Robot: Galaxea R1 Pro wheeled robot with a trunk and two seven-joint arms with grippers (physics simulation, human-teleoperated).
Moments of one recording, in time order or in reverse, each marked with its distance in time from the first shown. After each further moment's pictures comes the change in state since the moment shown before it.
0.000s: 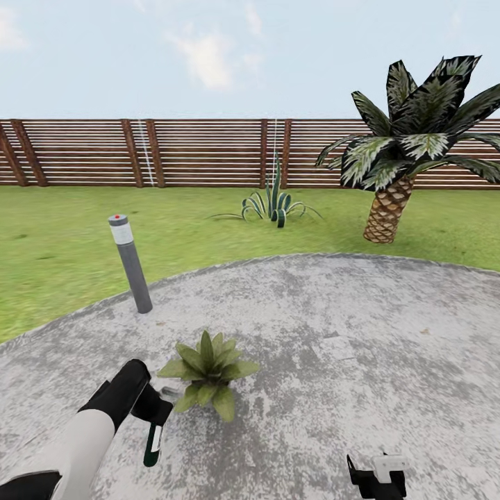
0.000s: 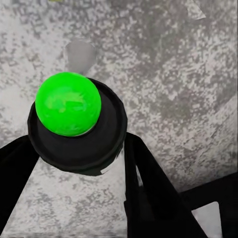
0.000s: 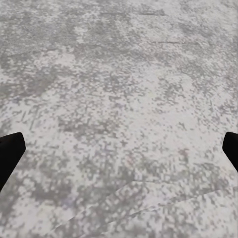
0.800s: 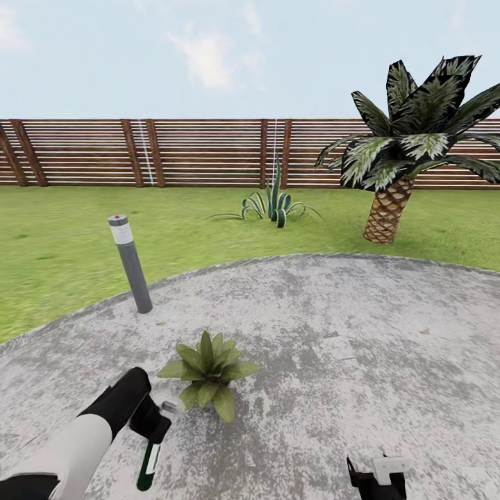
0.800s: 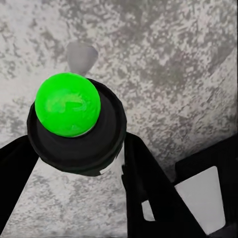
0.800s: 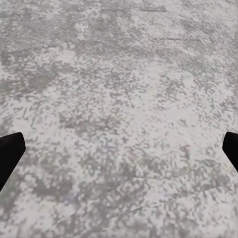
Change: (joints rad) left arm 0.007 0.025 -0.128 0.063 0.001 -0.005 -0.107; right arm 0.000 0.000 0.000 0.011 0.000 0.000 0.000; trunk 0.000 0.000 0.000
